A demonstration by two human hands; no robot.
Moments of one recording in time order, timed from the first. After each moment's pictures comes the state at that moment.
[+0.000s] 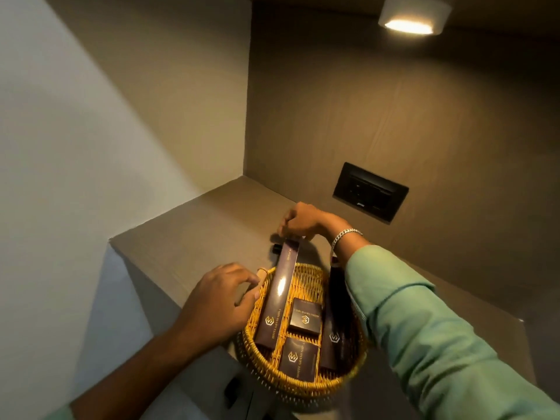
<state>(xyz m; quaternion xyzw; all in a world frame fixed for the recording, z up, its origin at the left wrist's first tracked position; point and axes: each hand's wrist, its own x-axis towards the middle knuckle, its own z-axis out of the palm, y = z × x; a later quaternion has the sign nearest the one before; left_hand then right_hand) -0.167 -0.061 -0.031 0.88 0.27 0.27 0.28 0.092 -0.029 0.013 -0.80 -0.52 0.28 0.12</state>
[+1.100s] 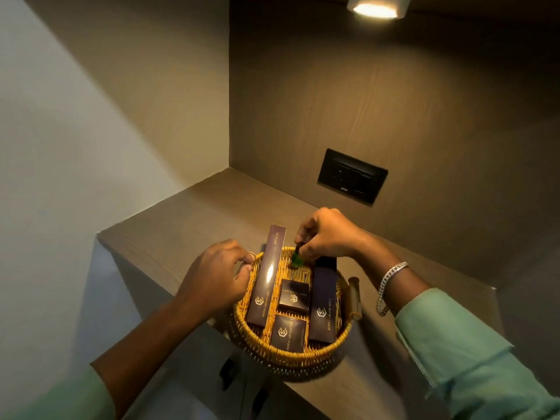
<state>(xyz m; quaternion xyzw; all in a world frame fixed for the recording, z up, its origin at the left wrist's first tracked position) -0.154 -0.059 -0.029 0.90 0.25 0.28 0.23 0.069 -0.147 0.031 -0.79 -0.53 0.24 0.19</state>
